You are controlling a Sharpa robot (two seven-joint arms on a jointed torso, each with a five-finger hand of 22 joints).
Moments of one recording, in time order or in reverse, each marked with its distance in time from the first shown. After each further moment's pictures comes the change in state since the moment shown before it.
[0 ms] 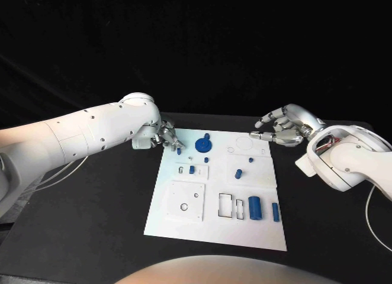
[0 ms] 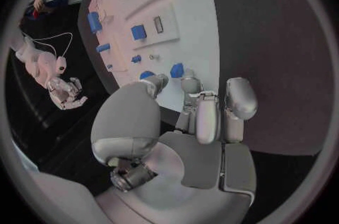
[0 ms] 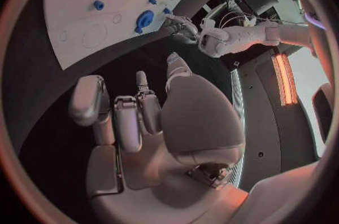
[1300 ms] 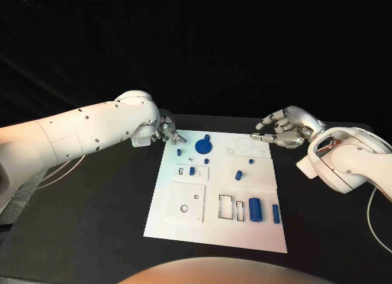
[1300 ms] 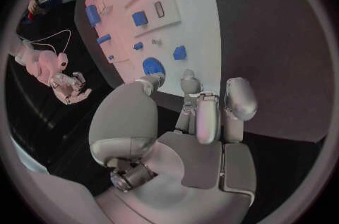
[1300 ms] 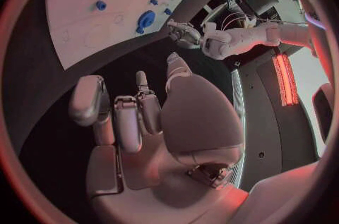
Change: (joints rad) left arm 0.013 -0.033 0.018 0.059 -0.051 -0.082 0.000; left_hand -0.045 -0.037 0.000 0.000 0.000 -0.018 -0.004 0.005 0.014 0.007 0.000 0.000 0.007 0.000 0.000 0.000 0.000 0.000 0.004 -0.003 0.004 0.004; right arm 0.001 -0.006 0.000 0.002 0.000 0.002 -0.002; right_hand 0.000 0.000 0.000 0.000 0.000 0.000 0.000 0.000 -0.001 0.000 0.000 0.000 0.000 0.000 0.000 0.000 0.000 0.000 0.000 0.000 0.000 0.000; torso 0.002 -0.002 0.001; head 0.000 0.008
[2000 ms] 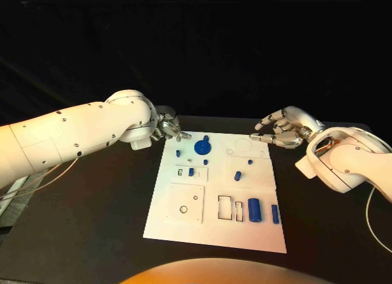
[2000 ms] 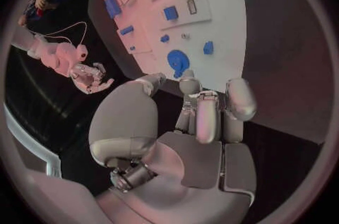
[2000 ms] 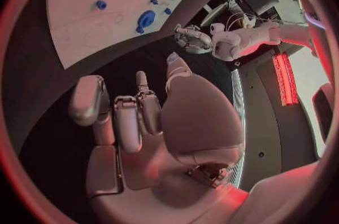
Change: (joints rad) left arm -0.001 -0.102 0.044 0.197 0.044 -0.110 -0.001; left_hand 0.000 0.000 0.016 0.000 0.004 0.004 -0.004 0.010 0.010 0.011 -0.011 0.000 0.019 -0.003 -0.004 0.000 0.000 0.000 -0.001 -0.007 0.004 0.006; right arm 0.000 -0.001 0.000 -0.002 0.000 0.002 -0.001; right_hand 0.000 0.000 0.006 0.000 0.000 0.000 0.000 -0.004 -0.001 0.004 0.004 0.000 0.000 0.000 0.000 0.000 0.000 0.000 0.000 0.000 0.000 0.001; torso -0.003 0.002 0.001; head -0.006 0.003
